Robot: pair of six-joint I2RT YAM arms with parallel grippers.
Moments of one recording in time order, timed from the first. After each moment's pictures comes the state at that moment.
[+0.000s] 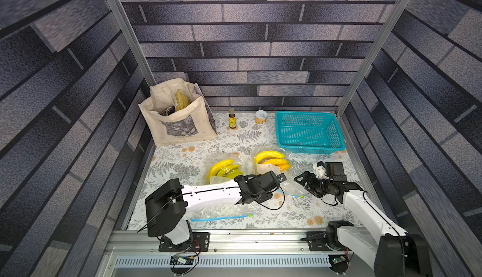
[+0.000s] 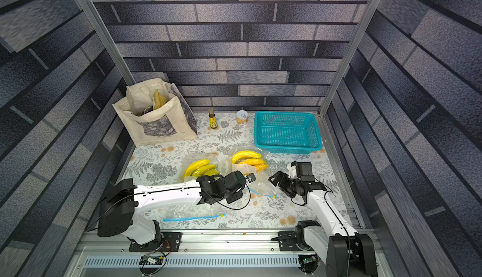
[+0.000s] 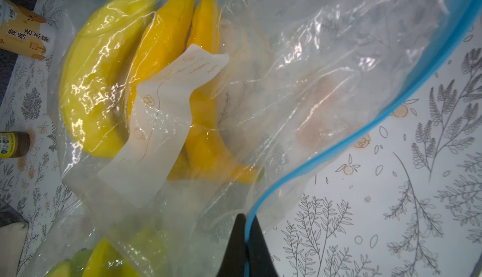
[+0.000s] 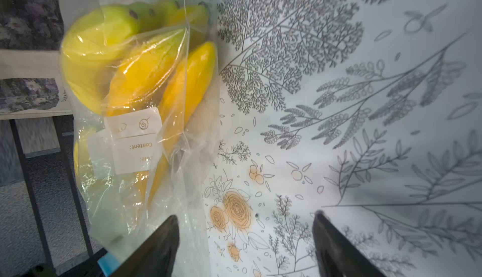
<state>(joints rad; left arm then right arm) -1.16 1.58 1.02 -0.43 -0.27 0.14 0.07 1.00 0.41 -0.47 -0.58 0.61</state>
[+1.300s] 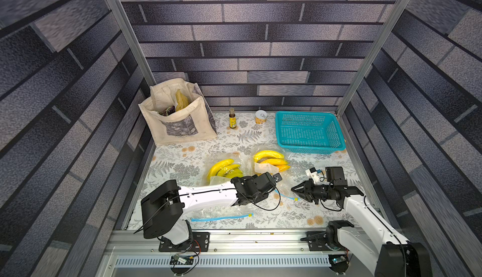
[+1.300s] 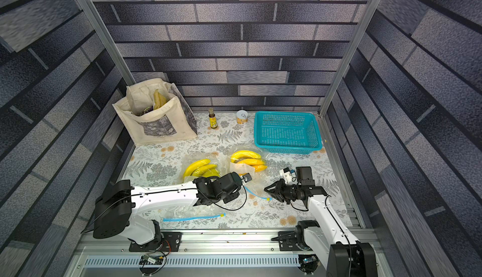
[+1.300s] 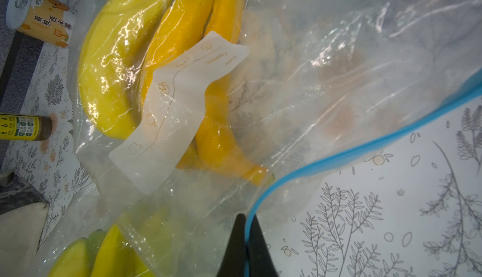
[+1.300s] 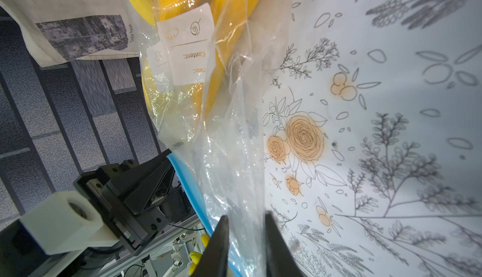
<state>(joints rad) -1.14 1.54 0.96 -0.39 -0.32 0.15 0.07 0.94 0.38 -0.54 -0.92 0.63</state>
